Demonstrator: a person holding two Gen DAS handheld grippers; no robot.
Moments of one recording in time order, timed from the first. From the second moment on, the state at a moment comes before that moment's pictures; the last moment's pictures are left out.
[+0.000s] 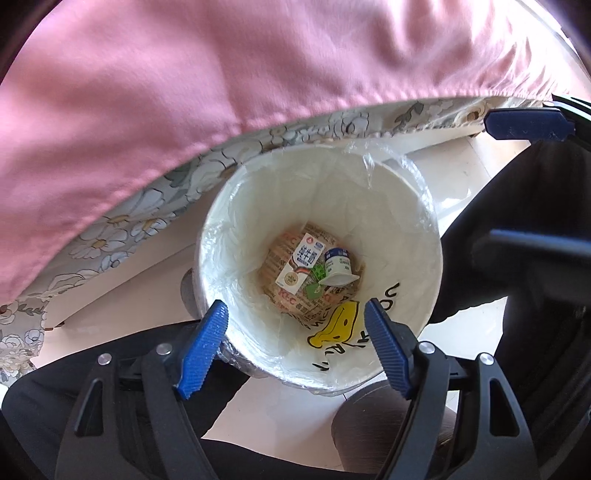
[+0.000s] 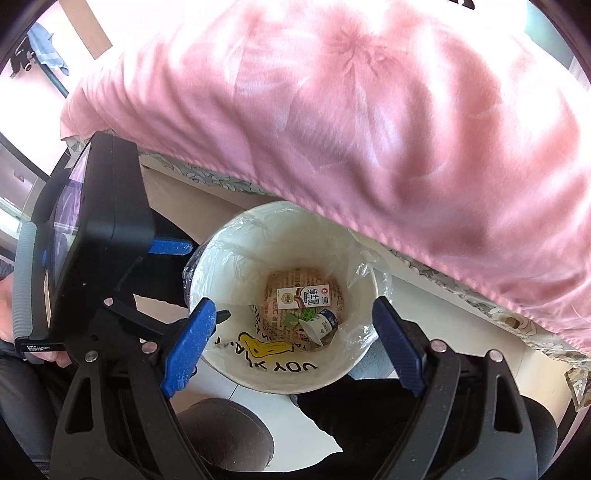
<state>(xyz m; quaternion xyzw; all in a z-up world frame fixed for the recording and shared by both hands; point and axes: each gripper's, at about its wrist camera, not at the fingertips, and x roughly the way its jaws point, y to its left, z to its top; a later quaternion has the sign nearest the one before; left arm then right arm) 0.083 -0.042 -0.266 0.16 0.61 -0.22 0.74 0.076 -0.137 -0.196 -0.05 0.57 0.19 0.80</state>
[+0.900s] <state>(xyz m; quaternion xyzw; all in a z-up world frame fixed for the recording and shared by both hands) 0.146 -0.034 -0.102 0.02 0.45 -0.14 0.88 0.103 -0.202 -0.065 -0.02 0.44 0.13 0.89</state>
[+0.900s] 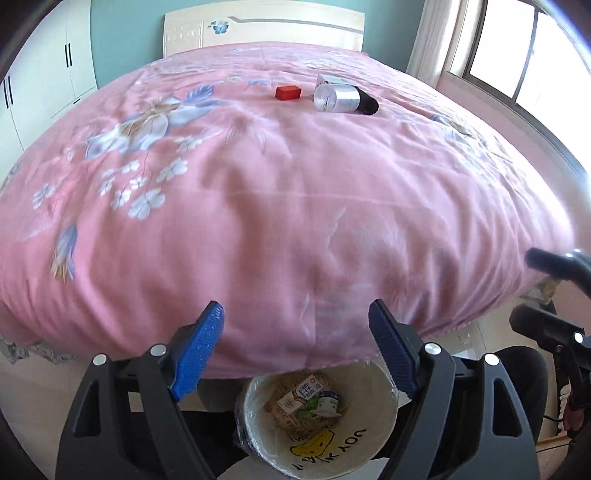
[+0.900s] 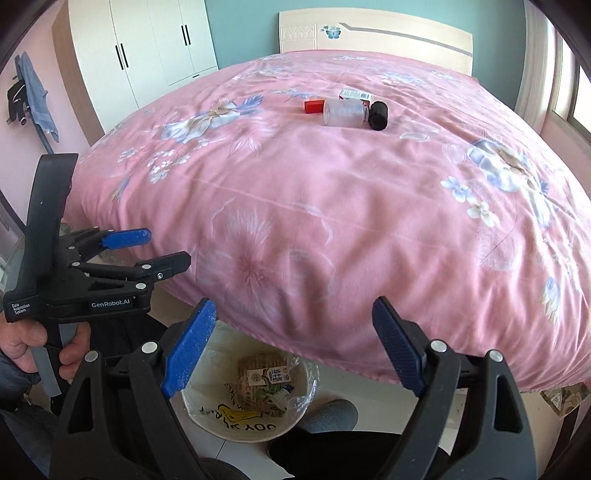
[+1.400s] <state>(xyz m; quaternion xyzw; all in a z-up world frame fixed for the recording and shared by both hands) 0.223 -0.082 -0.037 0.08 0.39 -0.14 0.91 0.182 -0.249 -0.013 -0.01 0.40 0.11 0.91</state>
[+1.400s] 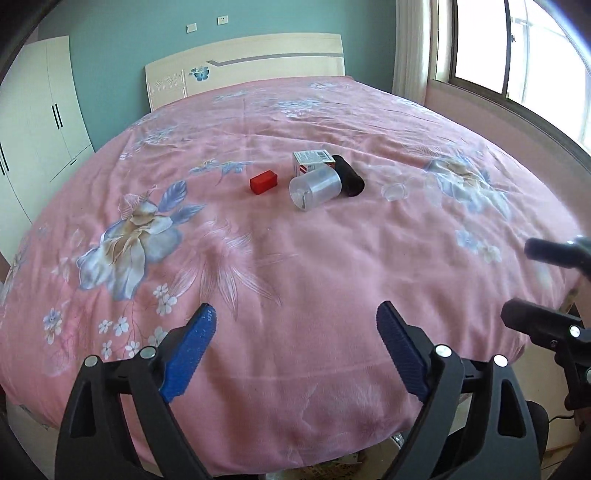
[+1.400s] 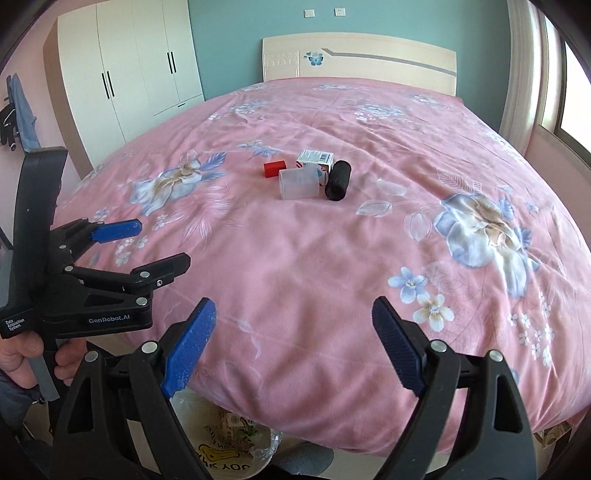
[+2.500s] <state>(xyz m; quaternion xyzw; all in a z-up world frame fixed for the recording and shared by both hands) 0.393 -0.084 -0.063 0.18 0.40 -0.16 0.89 0.313 -0.253 -0.042 -0.02 0.42 0.13 0.90</state>
